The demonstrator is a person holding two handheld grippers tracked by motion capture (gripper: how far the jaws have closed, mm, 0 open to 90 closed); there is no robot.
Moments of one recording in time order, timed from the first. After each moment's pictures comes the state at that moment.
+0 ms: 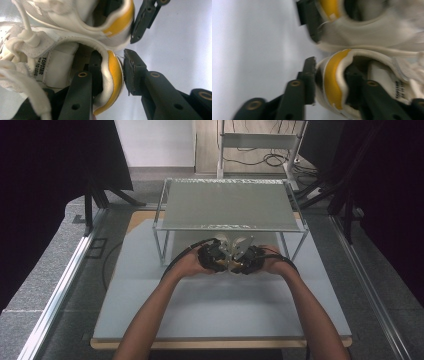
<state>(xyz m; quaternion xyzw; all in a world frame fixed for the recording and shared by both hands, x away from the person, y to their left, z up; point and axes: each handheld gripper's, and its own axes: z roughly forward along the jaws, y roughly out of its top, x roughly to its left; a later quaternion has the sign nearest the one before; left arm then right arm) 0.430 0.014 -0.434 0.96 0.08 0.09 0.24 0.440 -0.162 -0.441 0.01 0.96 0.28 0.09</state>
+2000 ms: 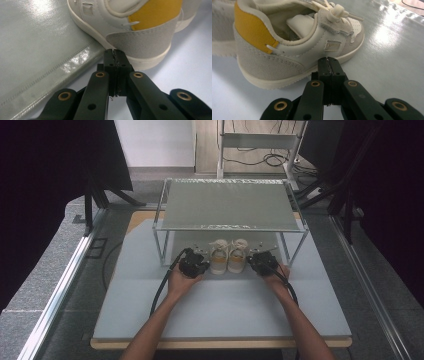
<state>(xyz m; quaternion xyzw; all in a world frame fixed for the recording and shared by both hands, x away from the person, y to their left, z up) 0.402 0.069 -0.471 0.85 0.40 0.13 0.33 0.420 -0.198 -0.476 0.37 0.83 0.34 0.24</state>
